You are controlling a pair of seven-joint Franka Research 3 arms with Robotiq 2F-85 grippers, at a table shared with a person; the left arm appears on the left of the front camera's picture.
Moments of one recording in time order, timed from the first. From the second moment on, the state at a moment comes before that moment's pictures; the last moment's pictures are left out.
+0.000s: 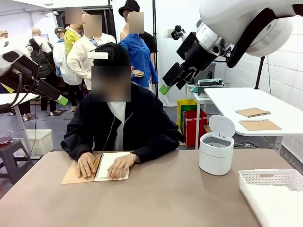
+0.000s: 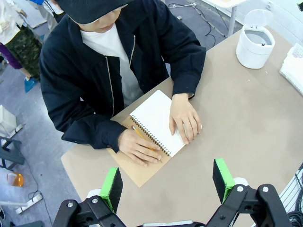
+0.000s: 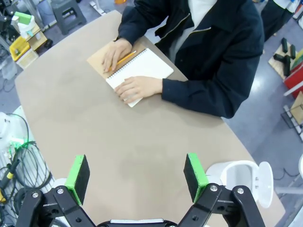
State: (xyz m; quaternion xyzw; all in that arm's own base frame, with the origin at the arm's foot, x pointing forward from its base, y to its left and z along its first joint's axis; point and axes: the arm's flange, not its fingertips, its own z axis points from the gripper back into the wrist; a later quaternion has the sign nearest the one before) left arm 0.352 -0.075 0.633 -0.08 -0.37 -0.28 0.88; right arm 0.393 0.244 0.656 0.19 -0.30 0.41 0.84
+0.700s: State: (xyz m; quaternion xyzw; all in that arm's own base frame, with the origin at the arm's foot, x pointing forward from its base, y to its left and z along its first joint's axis) left arm 0.352 -0.075 0.633 -0.08 -0.37 -0.28 0.88; right arm 0.393 0.244 0.656 0.19 -0.30 0.41 0.84
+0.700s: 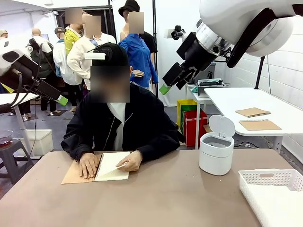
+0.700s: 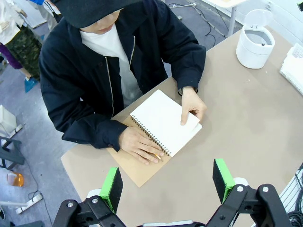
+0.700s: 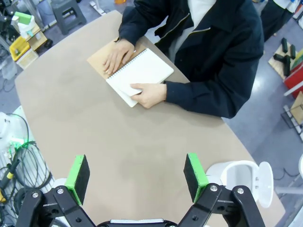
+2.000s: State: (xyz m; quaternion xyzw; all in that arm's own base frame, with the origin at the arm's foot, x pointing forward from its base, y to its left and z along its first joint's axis) left arm 0.352 -0.075 0.633 -0.08 -0.37 -0.28 0.88; right arm 0.376 0.231 0.650 0.19 -0.31 0.42 0.83
